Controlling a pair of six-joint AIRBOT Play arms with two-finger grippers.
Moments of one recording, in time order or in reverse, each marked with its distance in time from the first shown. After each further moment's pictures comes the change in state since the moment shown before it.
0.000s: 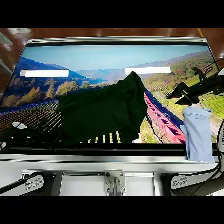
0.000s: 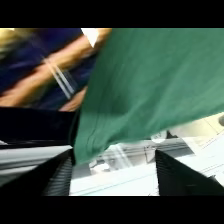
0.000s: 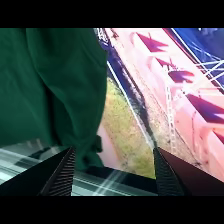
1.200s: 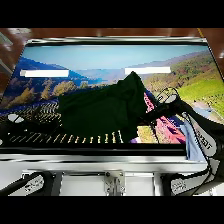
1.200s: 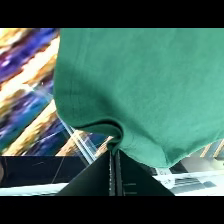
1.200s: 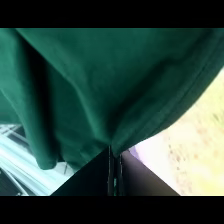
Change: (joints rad) left arm -0.056 0.082 0.116 0.015 0.048 -0.014; right arm 0.377 0.006 -0.555 0.229 -0.373 -0.074
